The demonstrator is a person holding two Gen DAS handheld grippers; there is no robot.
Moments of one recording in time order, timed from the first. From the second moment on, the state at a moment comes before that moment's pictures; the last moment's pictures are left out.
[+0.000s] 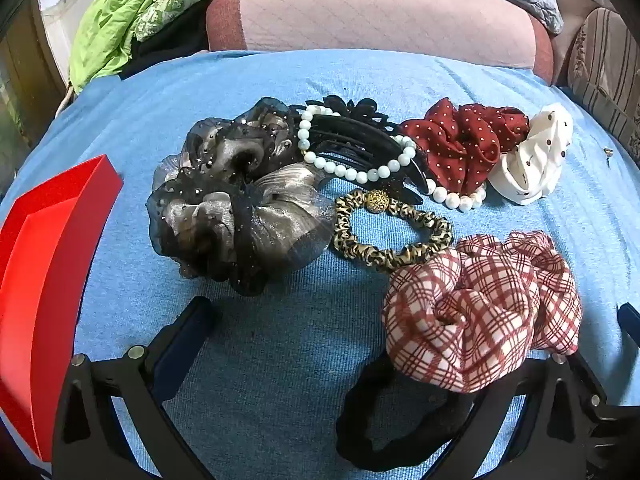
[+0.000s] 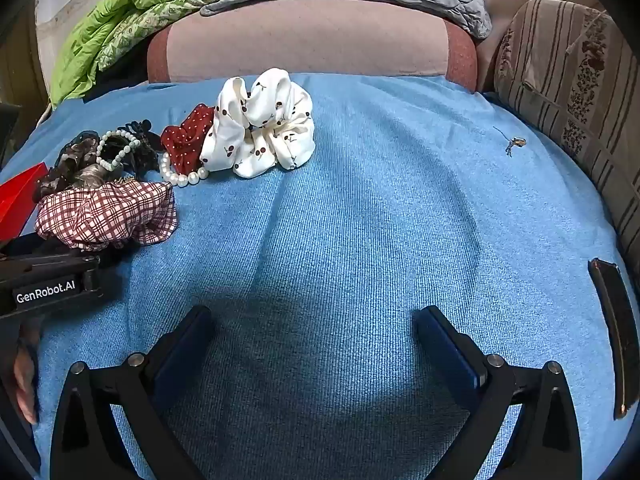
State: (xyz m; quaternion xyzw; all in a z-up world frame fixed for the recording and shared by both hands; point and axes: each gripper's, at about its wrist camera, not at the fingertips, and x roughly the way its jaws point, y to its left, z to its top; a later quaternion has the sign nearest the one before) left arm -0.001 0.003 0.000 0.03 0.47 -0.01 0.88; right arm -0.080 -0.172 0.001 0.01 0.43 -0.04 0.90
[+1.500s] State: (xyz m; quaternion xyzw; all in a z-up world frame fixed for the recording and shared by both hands) left arm -0.187 0.051 0.145 0.03 0.33 -0.07 0.94; right arm -0.182 -0.147 0.086 0.07 0.42 -0.09 0.90
